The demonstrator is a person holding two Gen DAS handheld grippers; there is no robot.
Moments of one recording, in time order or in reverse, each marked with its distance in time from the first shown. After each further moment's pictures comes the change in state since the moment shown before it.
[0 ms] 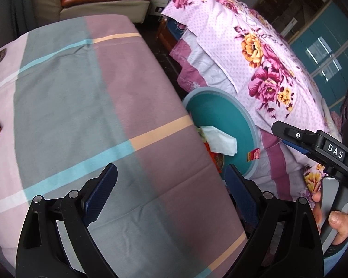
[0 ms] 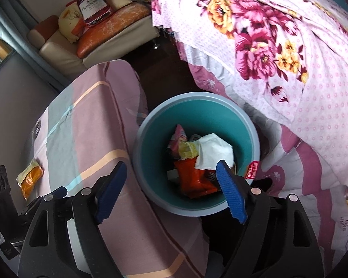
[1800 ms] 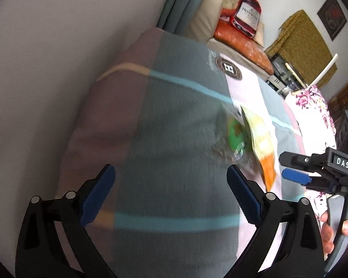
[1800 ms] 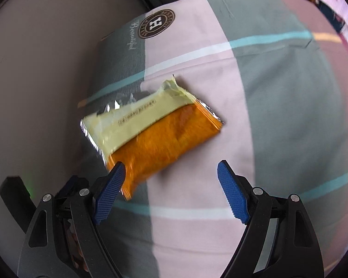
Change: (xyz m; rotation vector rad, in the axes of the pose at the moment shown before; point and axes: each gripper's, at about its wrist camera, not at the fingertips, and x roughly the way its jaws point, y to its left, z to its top) left arm -0.181 0.365 -0.095 -0.521 -0.282 0.267; right arm 0.125 0.399 -0.082 -0.301 0.389 0.248
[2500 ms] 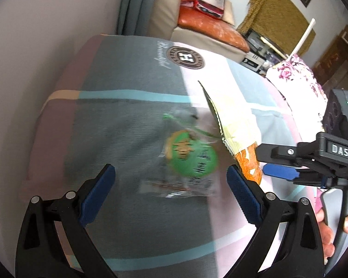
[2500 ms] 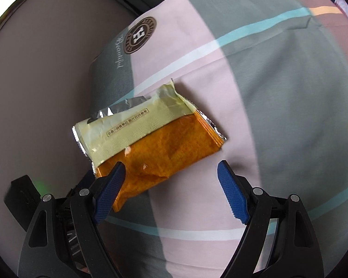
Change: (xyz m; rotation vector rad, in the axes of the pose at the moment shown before) left arm 0.047 -0.077 0.021 0.212 0.045 -0.074; right arm 0.002 -0.035 0.016 0.120 -0.003 0.108
